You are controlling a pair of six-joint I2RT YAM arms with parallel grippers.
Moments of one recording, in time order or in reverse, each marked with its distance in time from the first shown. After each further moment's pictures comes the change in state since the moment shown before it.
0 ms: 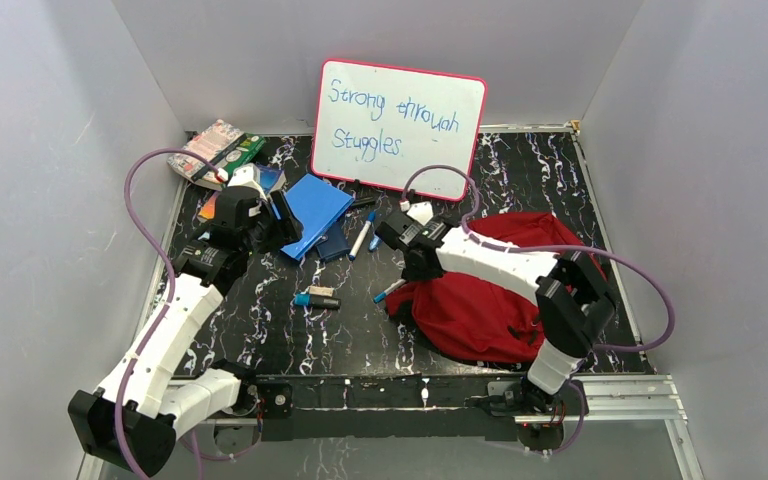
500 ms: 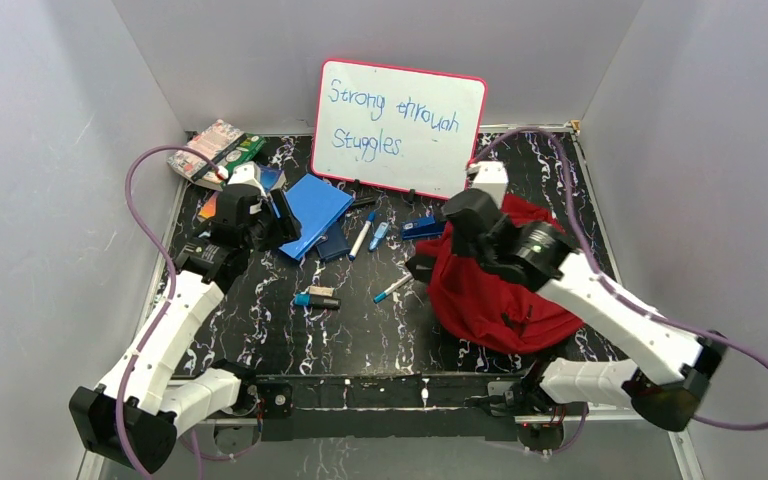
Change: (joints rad) left arm 0.000 0.012 0.005 -0.006 -0.021 0.015; right arm 0.005 -0.491 0.022 -0.069 0.153 -0.019
